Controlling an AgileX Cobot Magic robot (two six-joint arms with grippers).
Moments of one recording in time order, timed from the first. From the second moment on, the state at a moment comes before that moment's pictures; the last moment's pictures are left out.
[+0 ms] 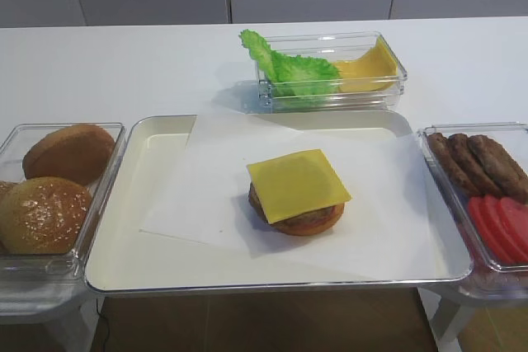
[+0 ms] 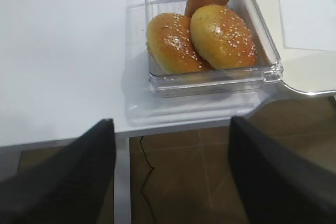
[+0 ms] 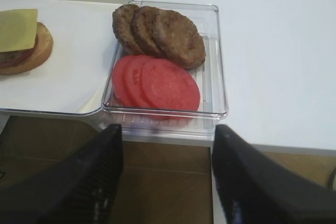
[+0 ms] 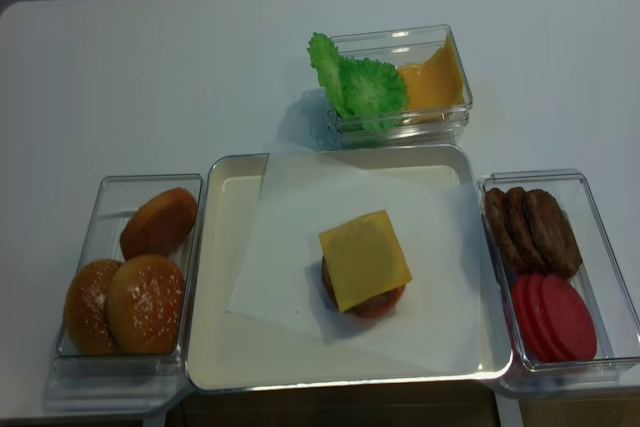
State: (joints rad) left arm -0.02 -0.02 -0.49 0.02 1.18 -0.03; right arm 0.02 -0.02 -0.49 0.11 1.14 -0.13
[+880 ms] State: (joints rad) left arm -0.02 -0.01 -0.53 0.02 1.17 -0.03; right arm 0.02 -0.02 -0.49 0.11 1.14 -0.12
